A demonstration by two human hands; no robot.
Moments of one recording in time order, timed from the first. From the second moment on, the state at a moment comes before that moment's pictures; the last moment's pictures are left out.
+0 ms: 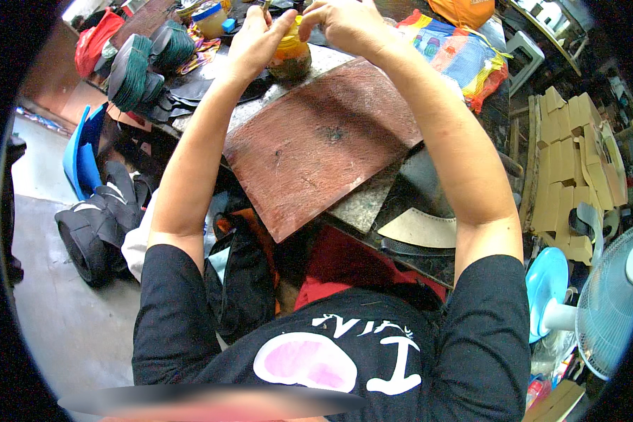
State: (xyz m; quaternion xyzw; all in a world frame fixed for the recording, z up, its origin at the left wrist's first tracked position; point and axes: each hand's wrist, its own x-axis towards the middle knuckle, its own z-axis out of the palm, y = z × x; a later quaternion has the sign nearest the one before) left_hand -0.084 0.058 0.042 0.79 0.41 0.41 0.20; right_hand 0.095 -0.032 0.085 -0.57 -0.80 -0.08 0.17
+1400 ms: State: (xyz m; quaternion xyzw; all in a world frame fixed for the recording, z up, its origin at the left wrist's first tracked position) left_hand -0.111 -0.051 0.017 0.71 0.30 0.36 0.53; right_hand 0.080 -0.212 0.035 -0.56 -0.78 -0.20 0.19
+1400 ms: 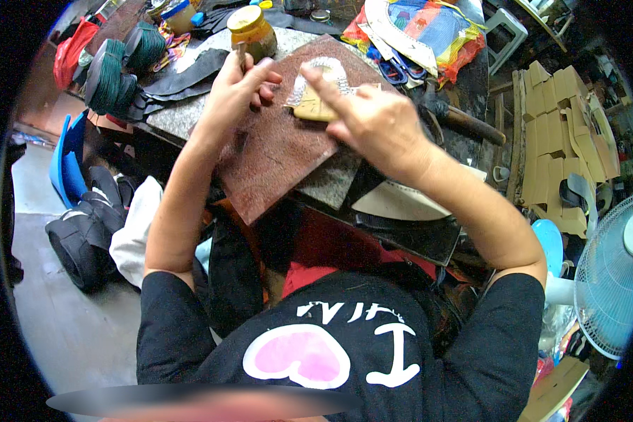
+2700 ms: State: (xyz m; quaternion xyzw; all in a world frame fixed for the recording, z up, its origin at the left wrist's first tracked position) left_hand -0.089 -0.063 -0.008 0.84 0.37 0.34 0.21; right_hand 0.135 -0.170 0.015 -0.59 -0.78 0.02 0.20
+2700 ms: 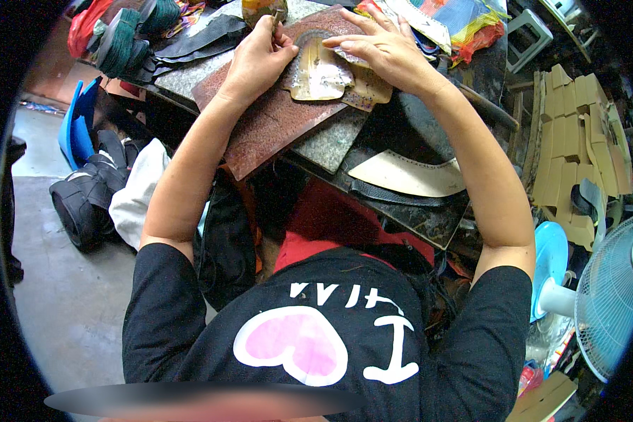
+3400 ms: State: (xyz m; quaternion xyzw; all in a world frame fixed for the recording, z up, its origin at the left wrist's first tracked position) left_hand -0.090 -0.060 -0.011 0.83 0.37 0.34 0.24; right_hand 0.101 -0.176 0.006 -0.60 -0.79 -0.12 0.08
